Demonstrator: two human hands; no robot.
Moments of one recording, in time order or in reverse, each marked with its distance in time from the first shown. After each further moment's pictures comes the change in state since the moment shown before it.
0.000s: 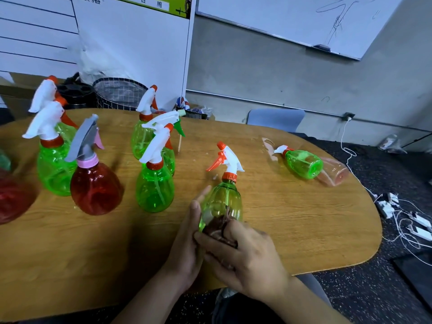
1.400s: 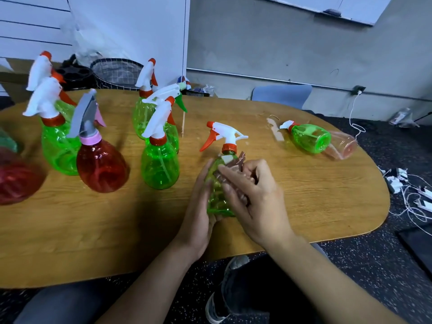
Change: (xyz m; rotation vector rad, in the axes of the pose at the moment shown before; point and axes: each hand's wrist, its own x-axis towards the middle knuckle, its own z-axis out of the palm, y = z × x) left_hand -0.003 0.003 0.006 0.082 -0.028 0.048; right_hand 0.021 0.009 0.004 0.108 0.153 0.379
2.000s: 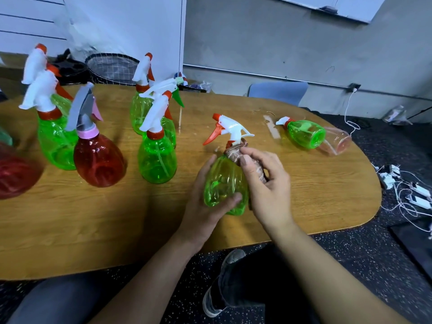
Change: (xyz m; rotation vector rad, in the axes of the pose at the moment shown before) left_hand -0.002 -0.011 -0.003 0.173 0.025 0.150; right_hand 0.011 0.001 -0.003 0.472 0.232 0.393
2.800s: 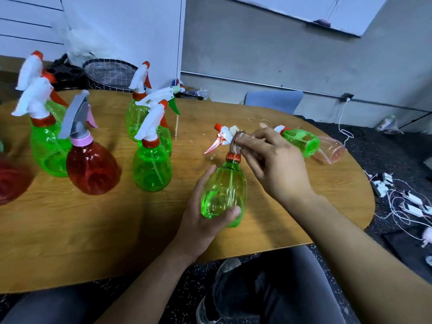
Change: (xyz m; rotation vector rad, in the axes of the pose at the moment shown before) left_hand -0.005 0.000 0.002 0.109 -0.047 0.010; right_hand 0.072 -0.004 -0.035 -0.732 -0.241 -0.492
